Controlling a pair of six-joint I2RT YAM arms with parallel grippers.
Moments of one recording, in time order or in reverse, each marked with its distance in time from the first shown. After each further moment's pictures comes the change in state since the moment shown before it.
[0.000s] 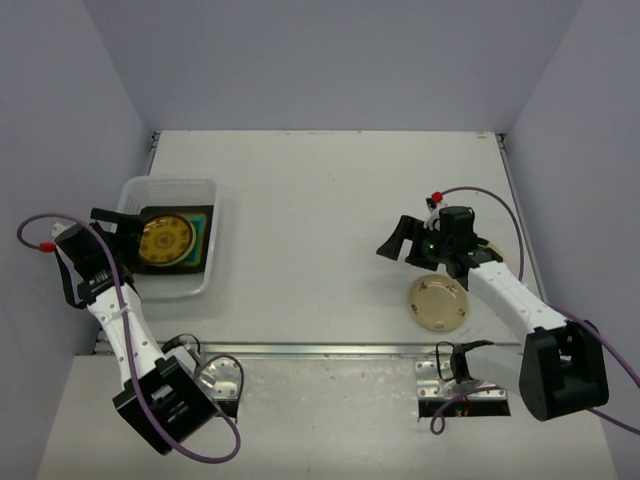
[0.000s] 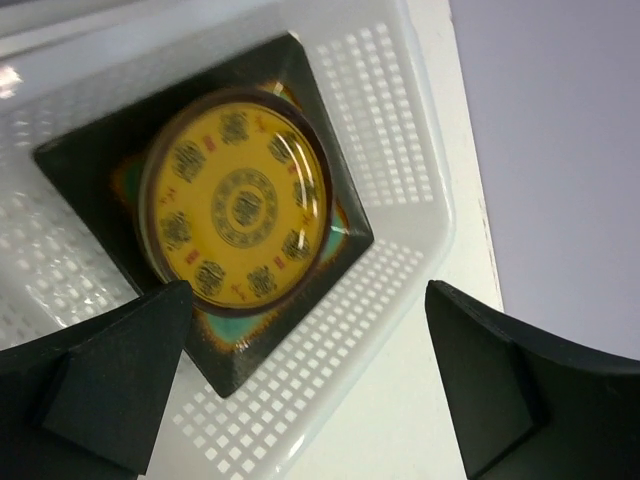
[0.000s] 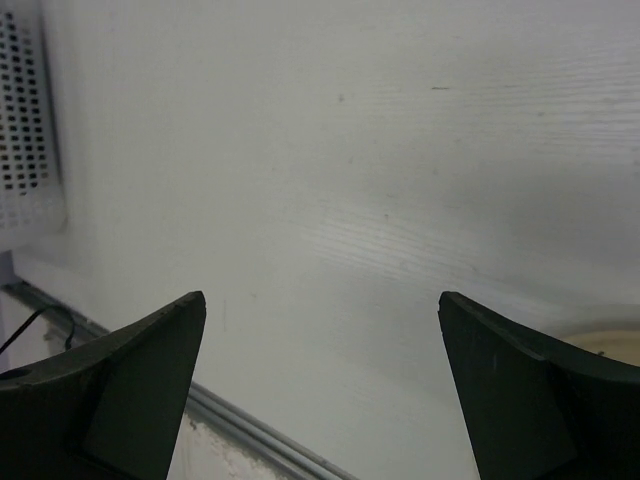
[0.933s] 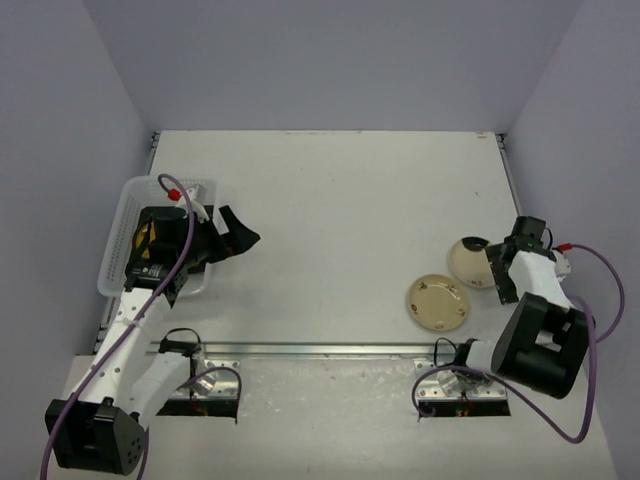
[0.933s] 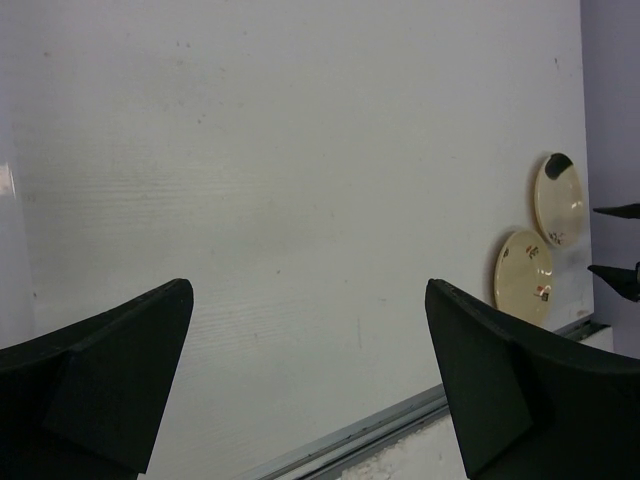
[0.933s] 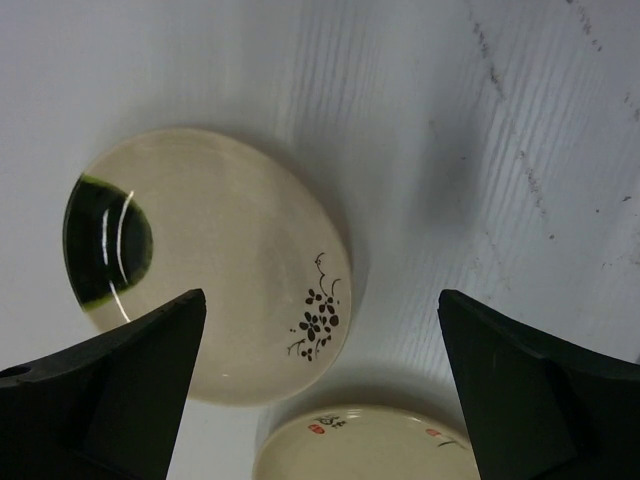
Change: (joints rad) left arm -0.804 -0.049 -0.014 -0.034 0.113 0.312; right arm -0.627 0.099 0.089 -0.382 0.725 0.468
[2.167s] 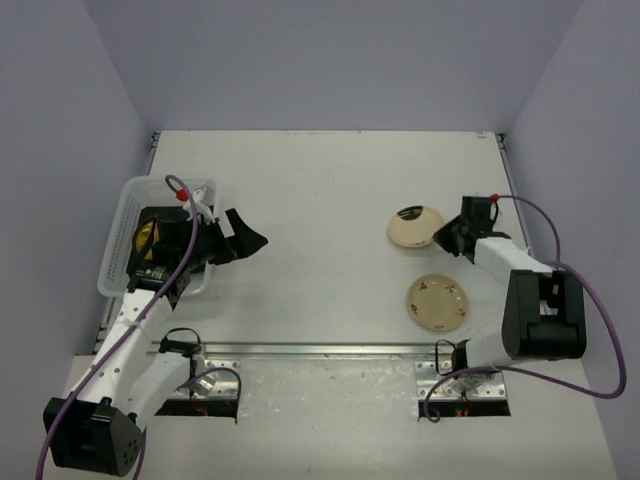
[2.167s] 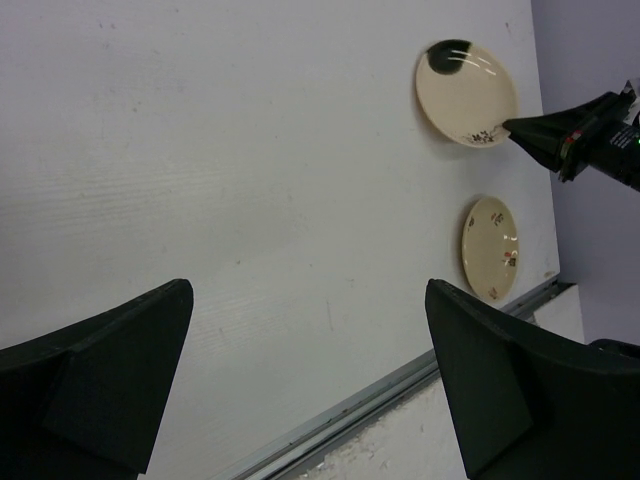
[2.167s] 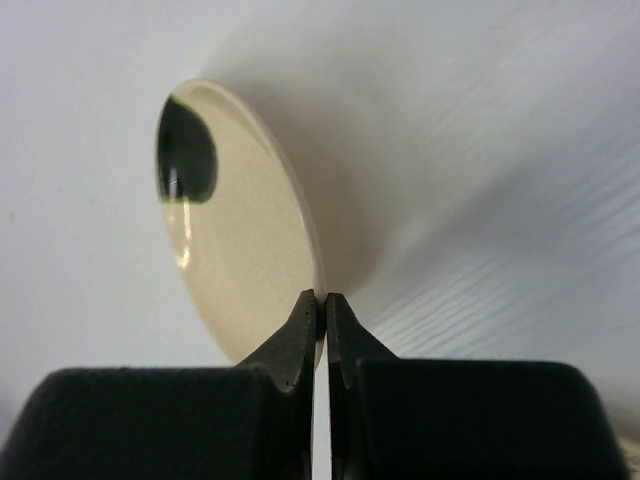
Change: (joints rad) left arm -0.035 -0.007 -0.024 0.044 0.086 -0.018; right arm 0.376 0.186 0.011 0.444 -0.299 -0.114
